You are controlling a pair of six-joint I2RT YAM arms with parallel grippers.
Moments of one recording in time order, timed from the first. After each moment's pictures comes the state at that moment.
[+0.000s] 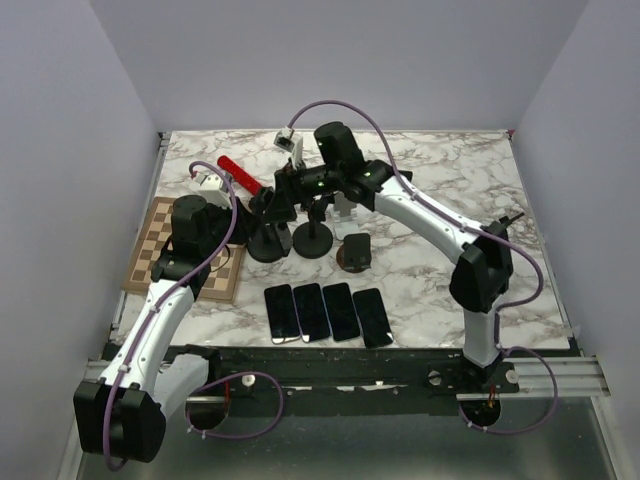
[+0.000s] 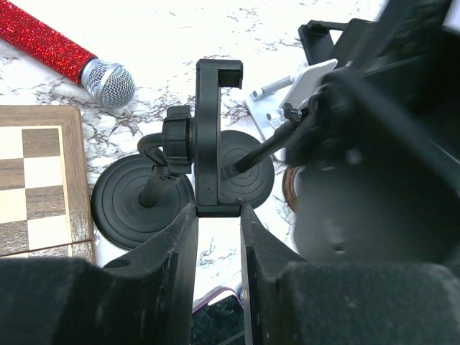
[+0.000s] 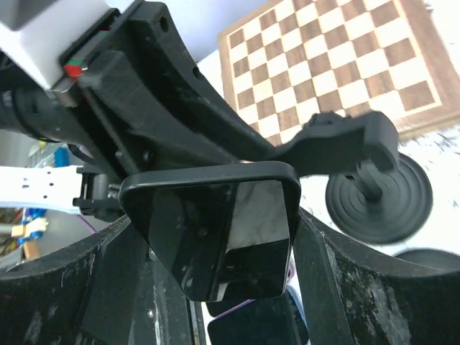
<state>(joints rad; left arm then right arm) -0.15 0.95 0.73 -0.14 0.32 -0.32 0.77 2.01 1.89 -0.35 -0.79 0.23</state>
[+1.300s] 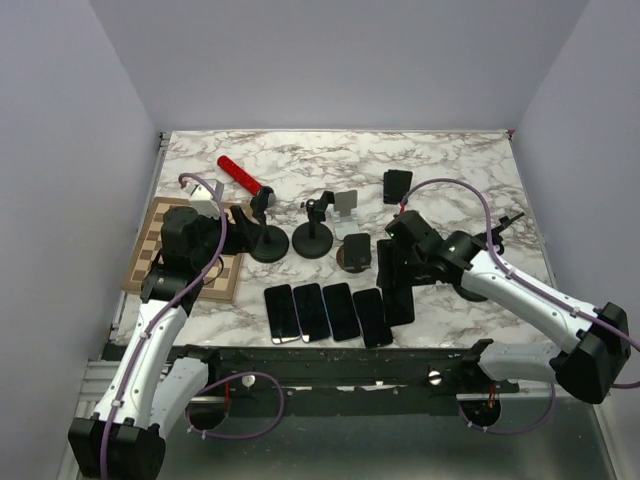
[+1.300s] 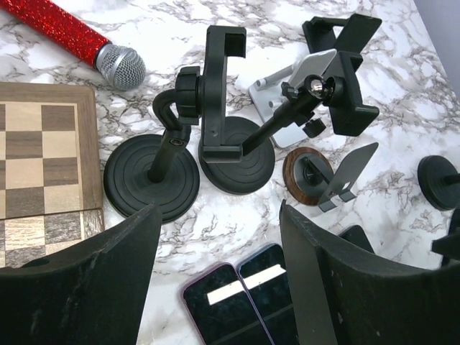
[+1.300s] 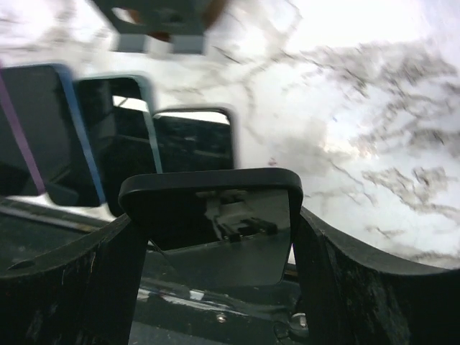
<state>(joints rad) -0.15 0.81 0.72 -0.28 0.31 -0.32 0.77 1.20 1.03 -0.86 0.14 0.60</state>
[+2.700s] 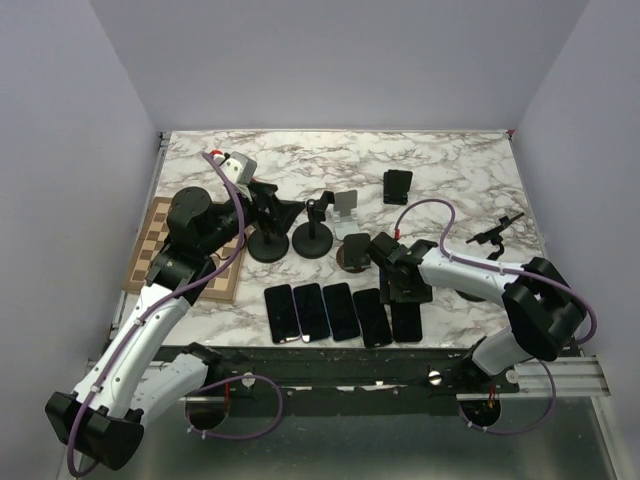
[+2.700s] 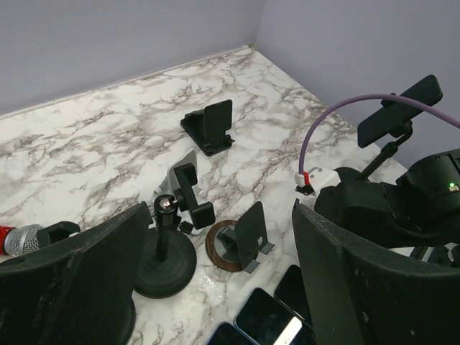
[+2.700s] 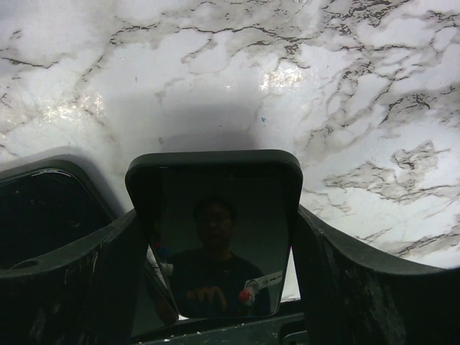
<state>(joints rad) -0.39 0.90 0.93 -0.05 0.37 -0.24 0.77 1.53 0.86 -0.79 0.34 0.77</state>
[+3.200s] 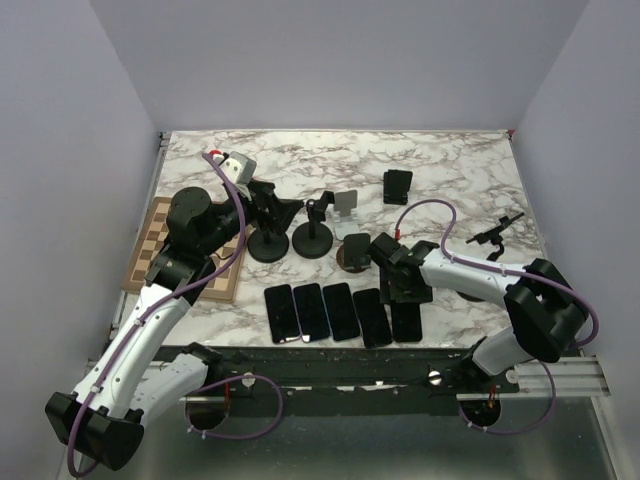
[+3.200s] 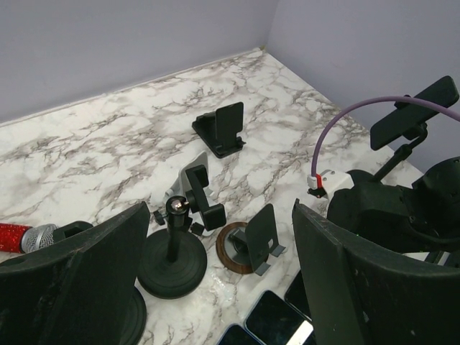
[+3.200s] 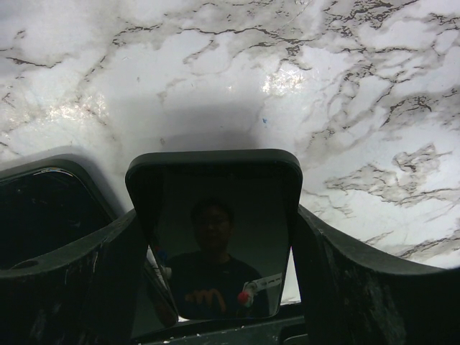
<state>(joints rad) -0.41 0.89 0.93 -0.05 0.35 -0.21 0.77 1.51 0.84 -0.77 0.34 0.77</state>
